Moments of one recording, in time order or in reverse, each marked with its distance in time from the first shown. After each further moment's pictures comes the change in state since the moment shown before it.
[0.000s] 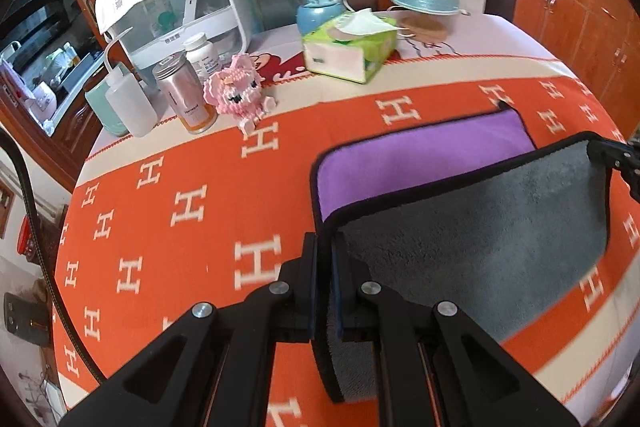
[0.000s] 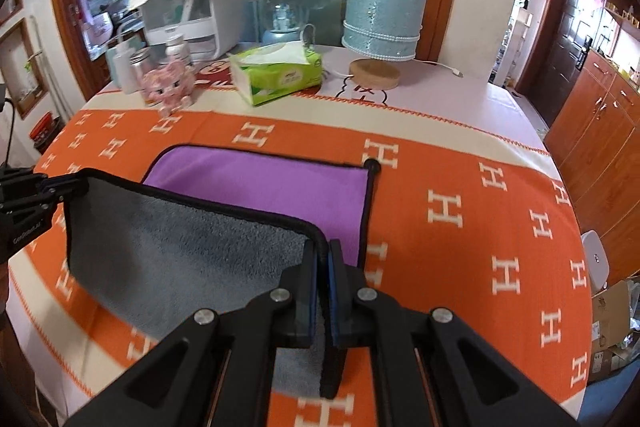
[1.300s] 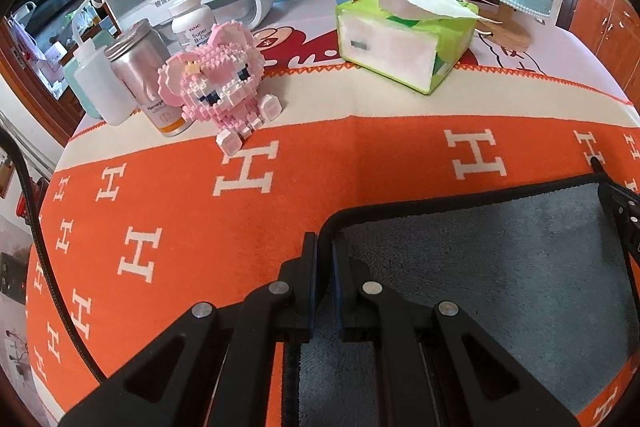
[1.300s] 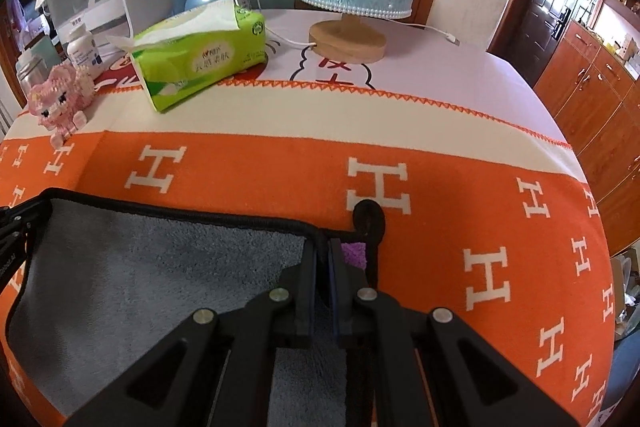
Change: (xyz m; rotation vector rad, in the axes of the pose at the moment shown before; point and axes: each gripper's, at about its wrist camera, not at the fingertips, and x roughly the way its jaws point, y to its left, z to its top) left arm 0.116 0.000 0.060 -0.141 0.075 0.086; right arm 0.137 -0.009 0.052 0.075 0.108 -0.139
